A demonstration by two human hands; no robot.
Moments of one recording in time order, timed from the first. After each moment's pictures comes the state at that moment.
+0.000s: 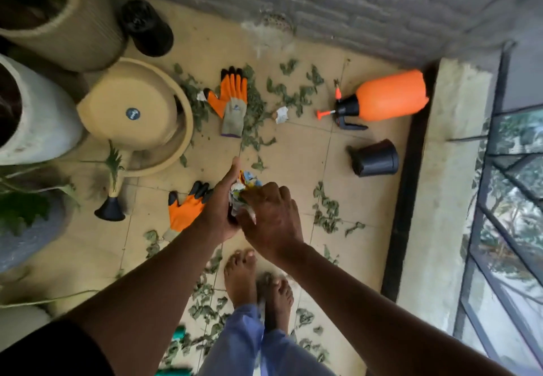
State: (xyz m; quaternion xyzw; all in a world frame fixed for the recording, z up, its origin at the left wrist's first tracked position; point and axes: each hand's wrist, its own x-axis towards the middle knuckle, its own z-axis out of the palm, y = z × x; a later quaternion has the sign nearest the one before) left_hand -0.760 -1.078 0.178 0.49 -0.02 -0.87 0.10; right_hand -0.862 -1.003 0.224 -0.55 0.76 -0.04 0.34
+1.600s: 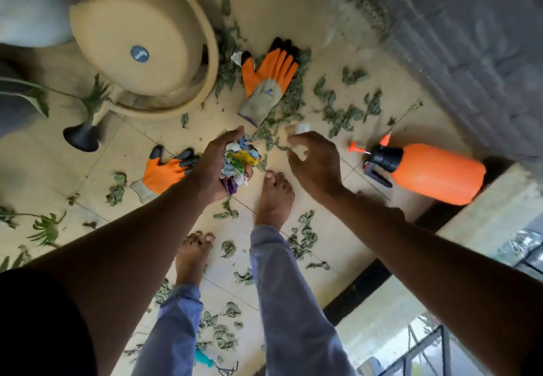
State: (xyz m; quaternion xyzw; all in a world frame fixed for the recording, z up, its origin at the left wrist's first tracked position) left_hand -0.786 -1.175 0.084 0.58 0.12 -0.78 0.20; right_hand -1.001 -1.182 0.097 -0.61 0.68 -0.09 0.40
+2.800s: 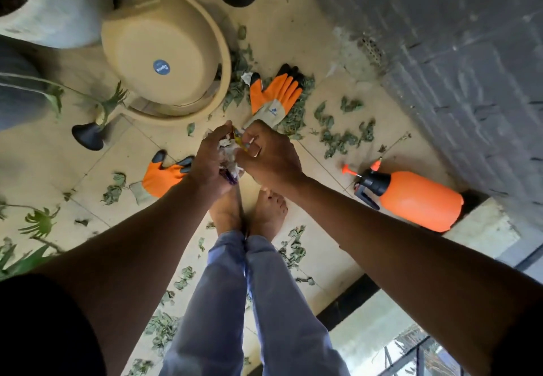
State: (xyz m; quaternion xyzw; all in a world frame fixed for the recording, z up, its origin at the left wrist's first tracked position) left_hand -0.790 -1.197 0.125 0.53 0.19 -0.72 0.40; right_hand -0.914 -1.233 0.159 -0.58 0.62 0.03 0.53
